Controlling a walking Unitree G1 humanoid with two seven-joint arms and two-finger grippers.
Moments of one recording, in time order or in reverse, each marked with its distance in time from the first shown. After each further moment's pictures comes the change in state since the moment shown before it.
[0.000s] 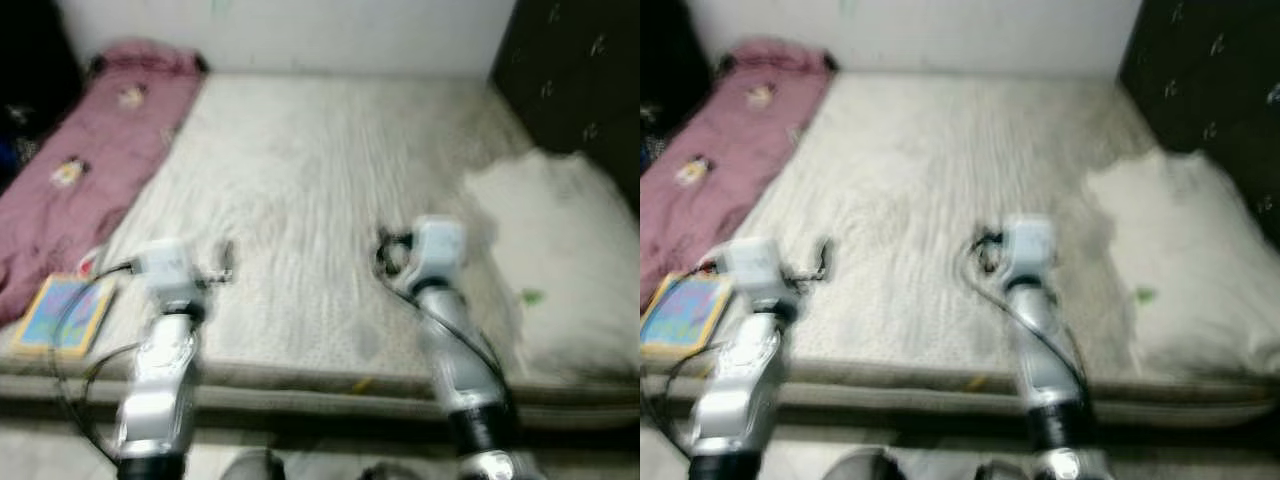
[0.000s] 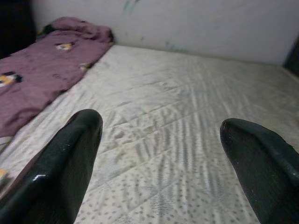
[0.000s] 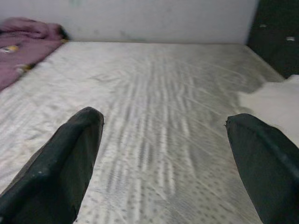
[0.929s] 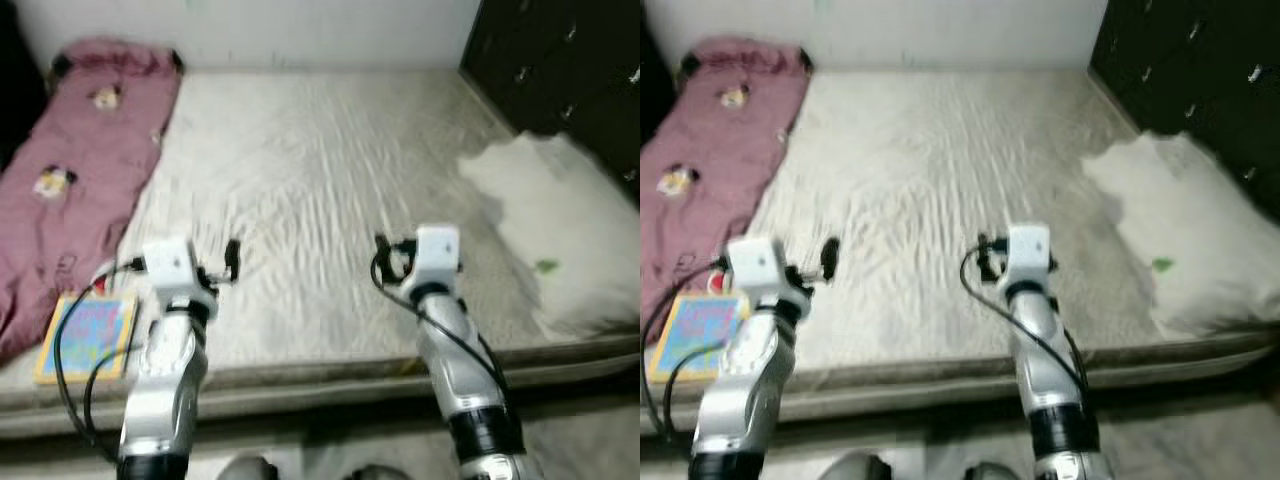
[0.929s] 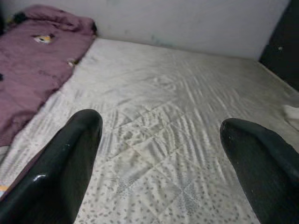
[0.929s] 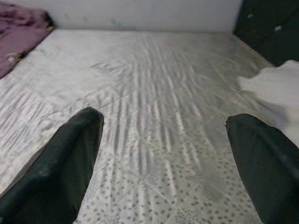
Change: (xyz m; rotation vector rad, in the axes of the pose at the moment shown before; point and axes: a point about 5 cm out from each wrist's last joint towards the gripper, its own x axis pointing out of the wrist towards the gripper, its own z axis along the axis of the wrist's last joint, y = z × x) left arm 0.001 0.002 0.000 -0.033 0.008 0.010; right arm -0.001 0.005 -0.004 -0.014 0.029 0.041
